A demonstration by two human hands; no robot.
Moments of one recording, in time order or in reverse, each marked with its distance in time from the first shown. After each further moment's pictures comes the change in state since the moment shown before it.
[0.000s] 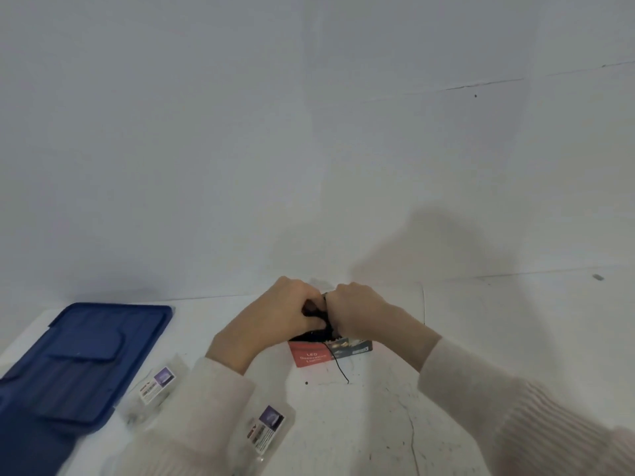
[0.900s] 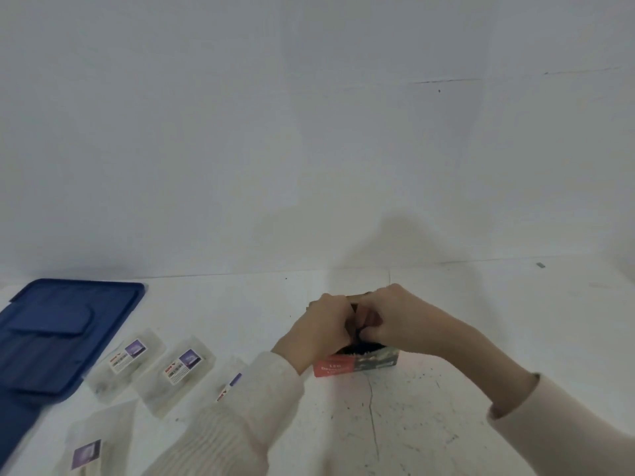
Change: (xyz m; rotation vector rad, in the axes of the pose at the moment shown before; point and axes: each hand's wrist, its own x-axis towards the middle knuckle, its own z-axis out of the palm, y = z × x) left_hand 0.003 0.072 0.072 0.000 -0.100 -0.036; right_hand -0.105 0.036 0.006 0.432 0.021 0.085
